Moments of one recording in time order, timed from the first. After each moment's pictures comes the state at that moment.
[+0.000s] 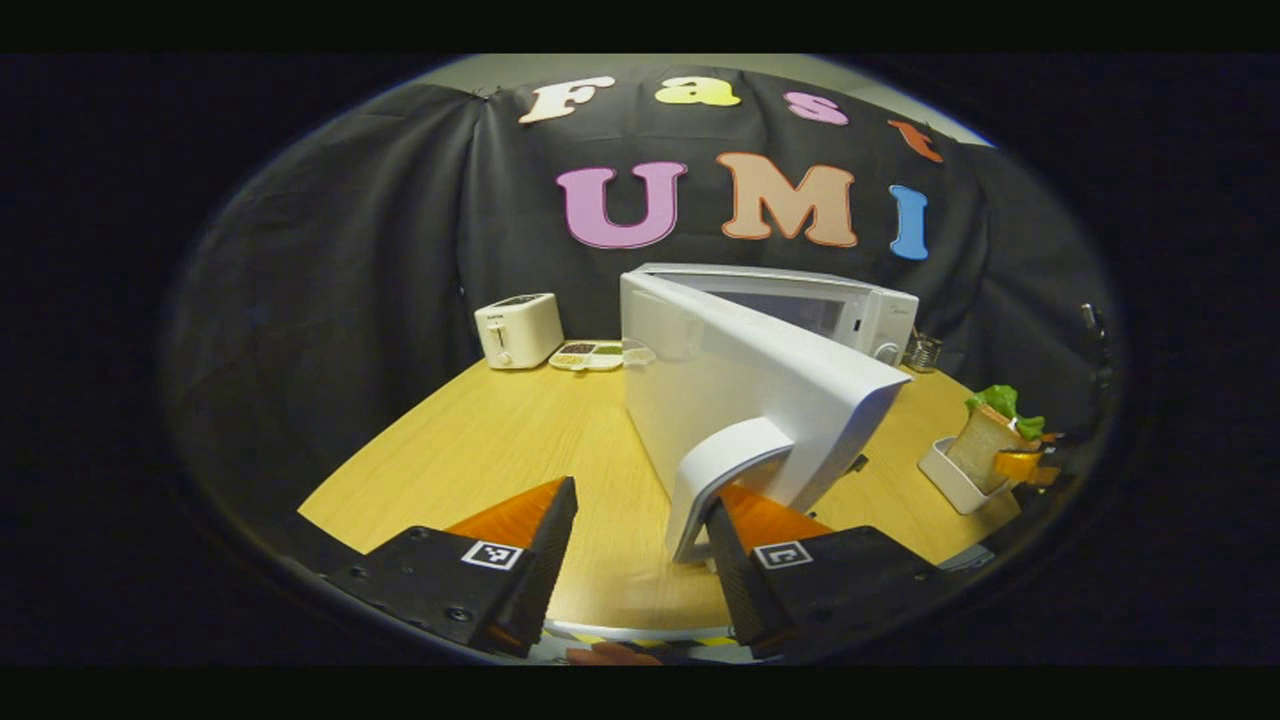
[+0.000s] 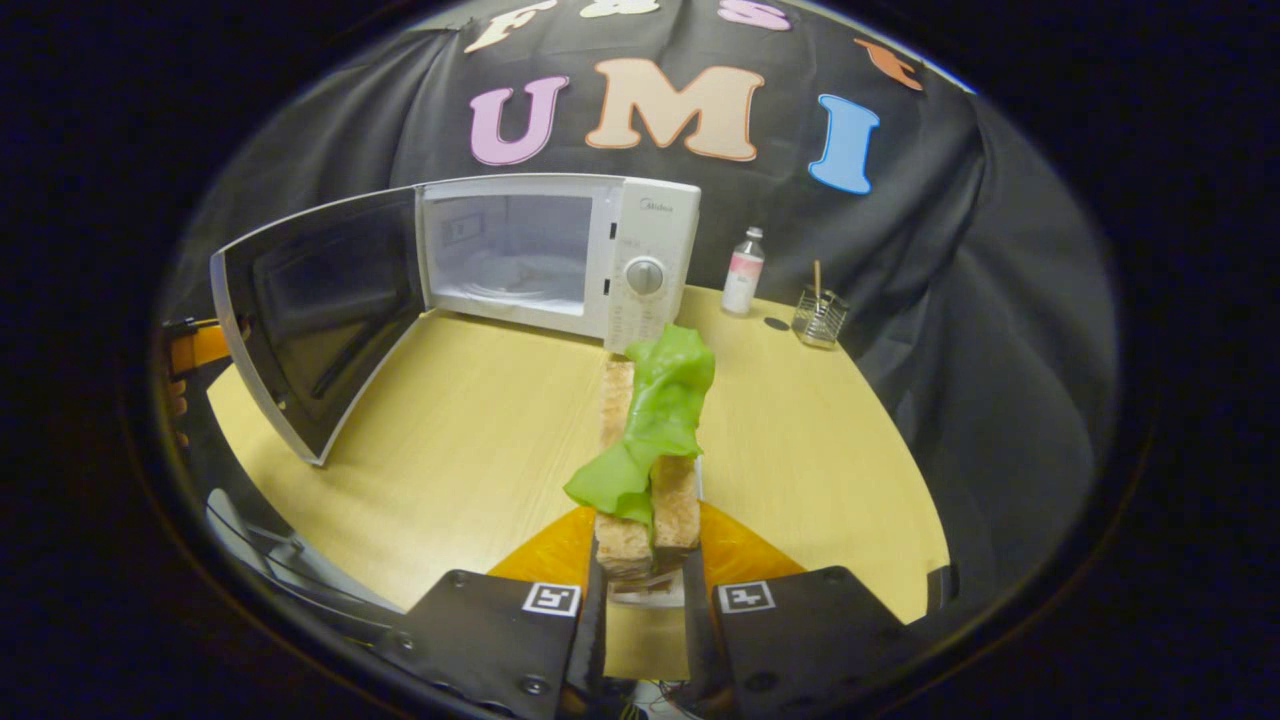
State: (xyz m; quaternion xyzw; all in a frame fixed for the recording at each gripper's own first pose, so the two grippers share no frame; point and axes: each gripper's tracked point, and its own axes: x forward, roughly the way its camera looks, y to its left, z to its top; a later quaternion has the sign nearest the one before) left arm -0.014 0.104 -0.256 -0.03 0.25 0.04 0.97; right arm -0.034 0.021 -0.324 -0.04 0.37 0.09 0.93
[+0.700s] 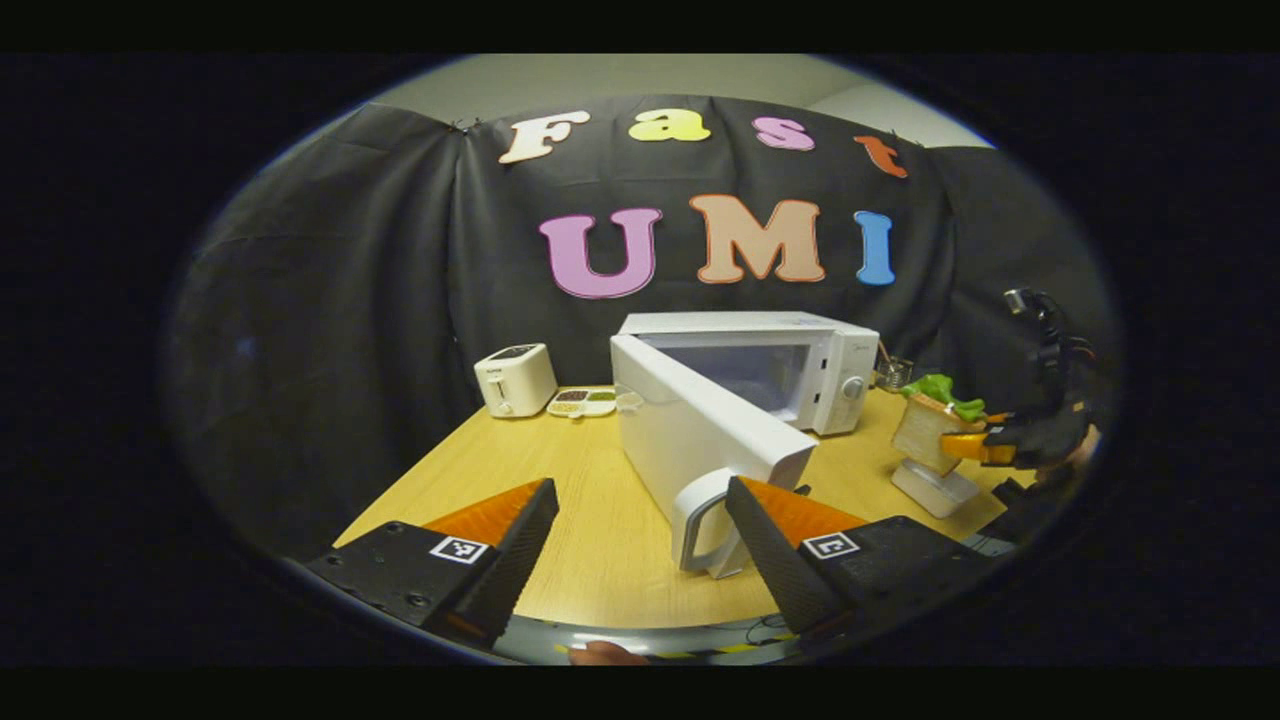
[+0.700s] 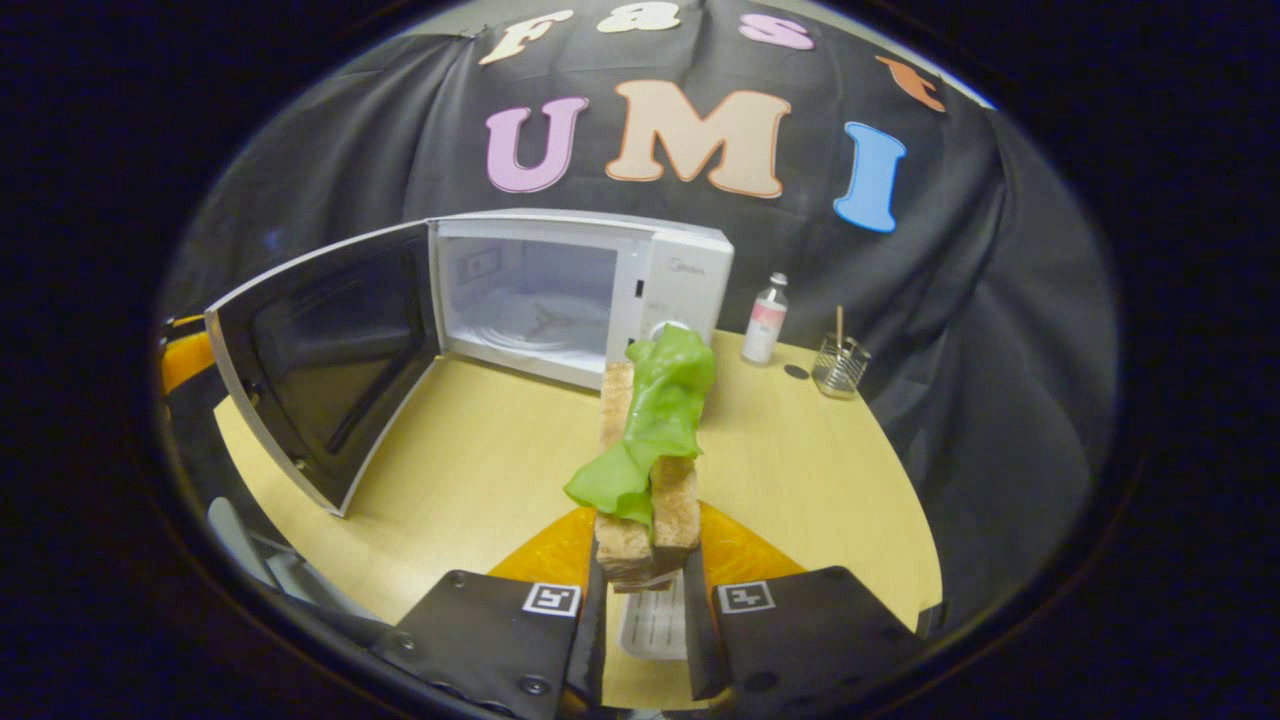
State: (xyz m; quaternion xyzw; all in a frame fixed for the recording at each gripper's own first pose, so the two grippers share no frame) left arm -0.026 0.113 -0.183 -0.03 0.18 0.01 0.98; right arm 0.019 0.067 -0.286 -0.03 0.33 0.13 0.94
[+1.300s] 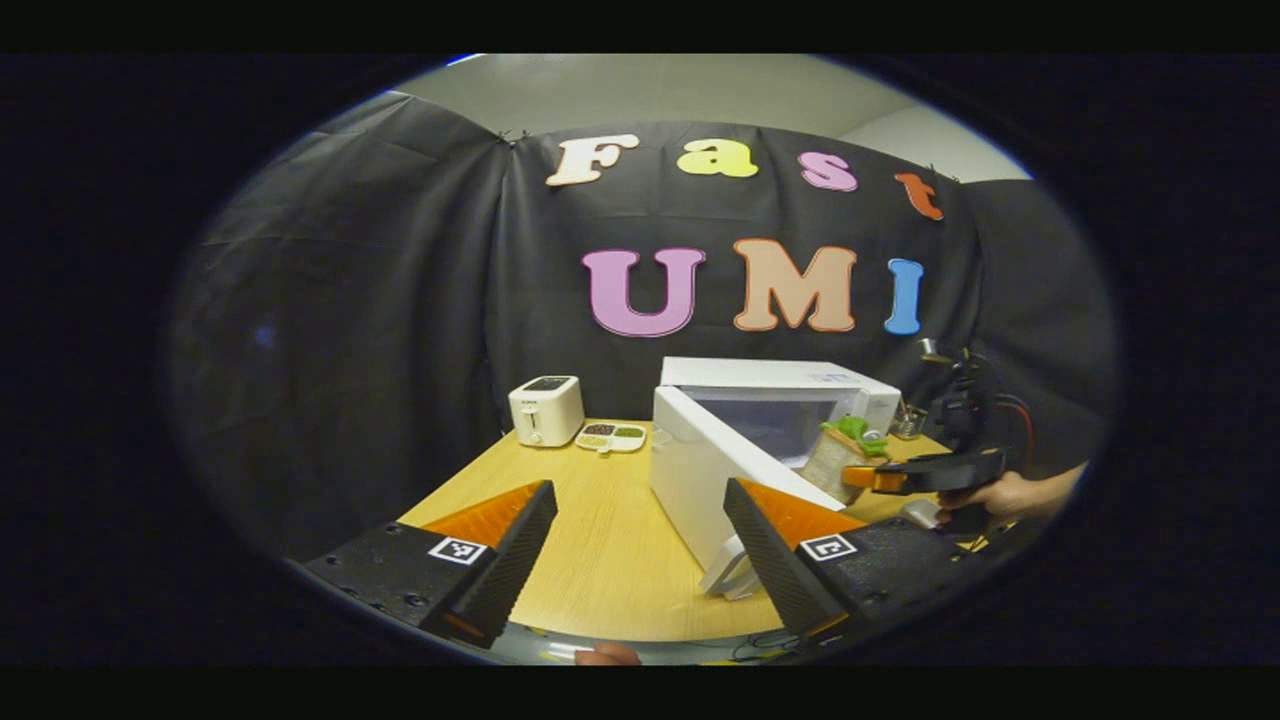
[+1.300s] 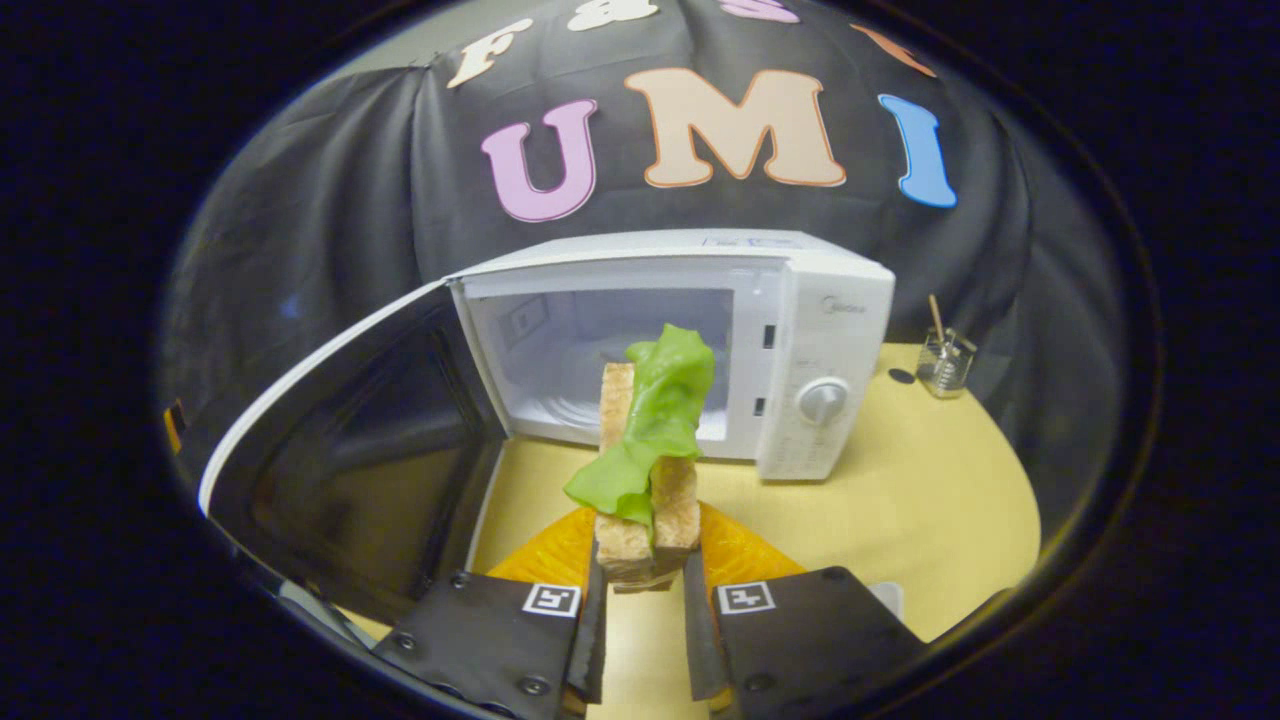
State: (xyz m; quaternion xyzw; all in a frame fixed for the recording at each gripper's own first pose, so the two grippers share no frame) left arm -0.027 0.157 -0.135 -0.07 0.14 0.04 0.99; right arm 0.108 0.213 -0.292 0.12 0.35 0.15 0.92
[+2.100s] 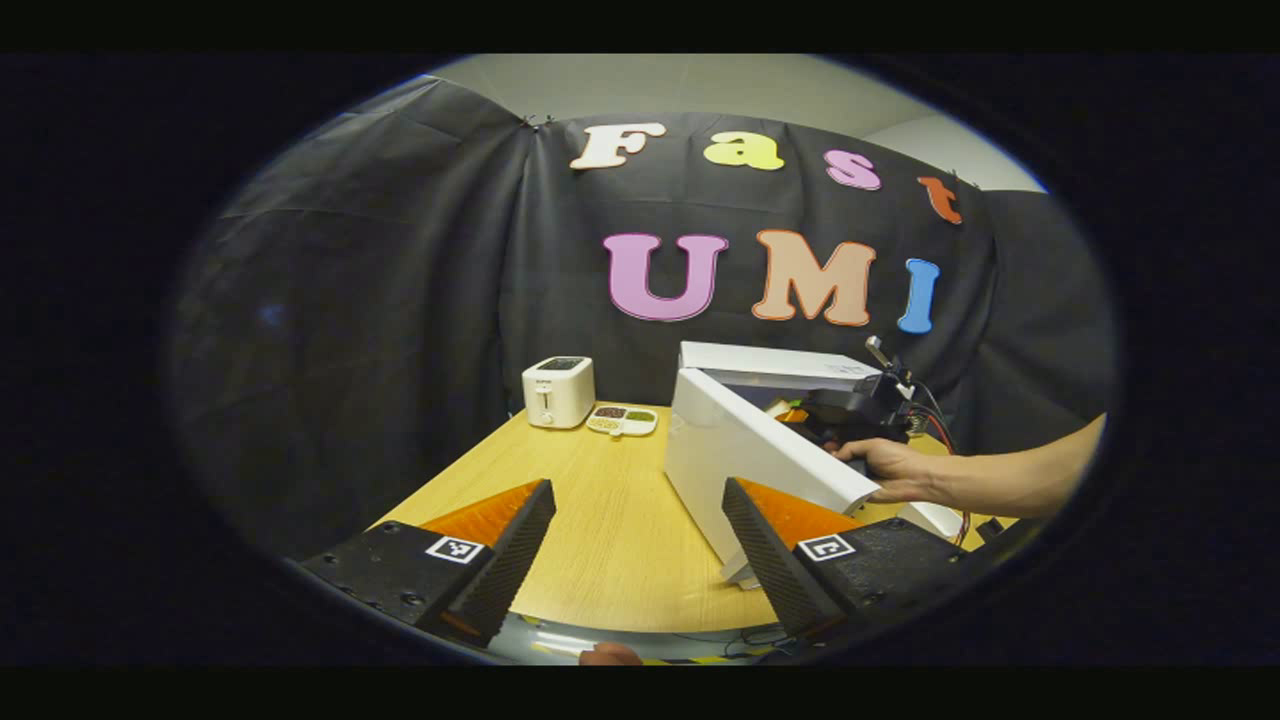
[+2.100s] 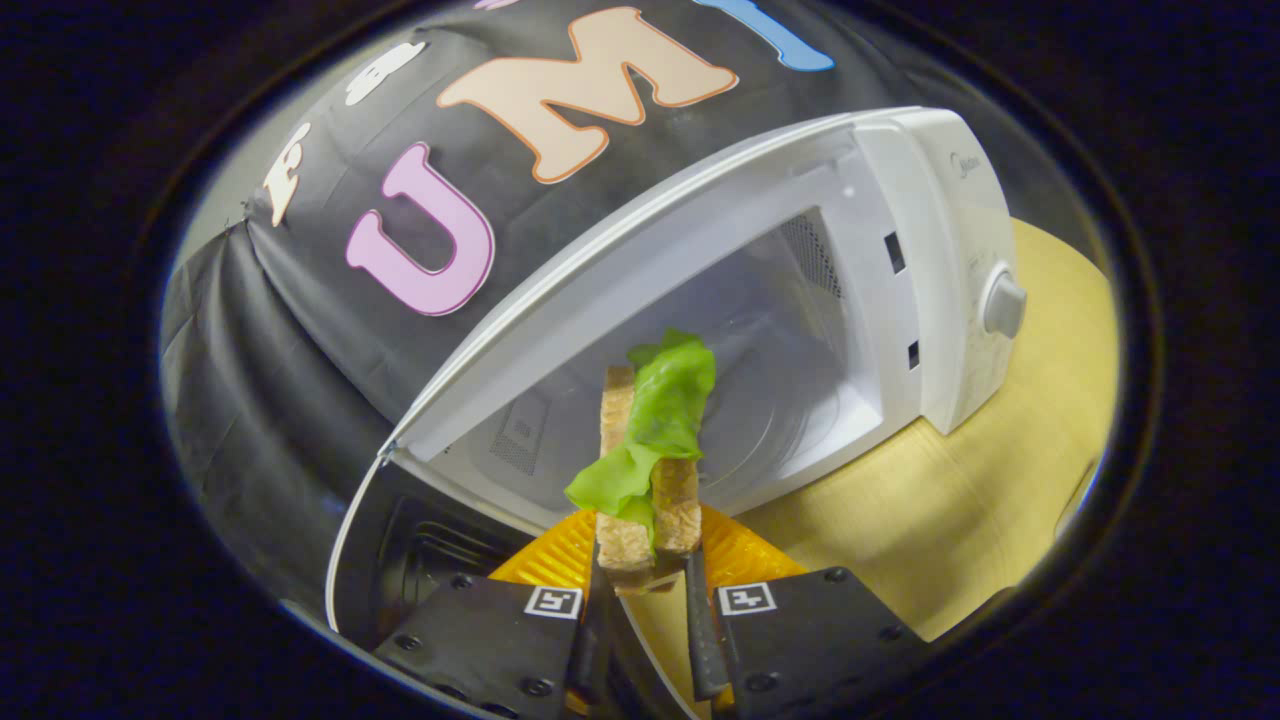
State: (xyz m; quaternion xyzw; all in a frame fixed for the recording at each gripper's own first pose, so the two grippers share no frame) left arm -0.040 0.187 -0.160 -0.08 0.17 0.06 0.98; right arm 0.210 0.314 -0.312 0.37 0.37 0.04 0.85
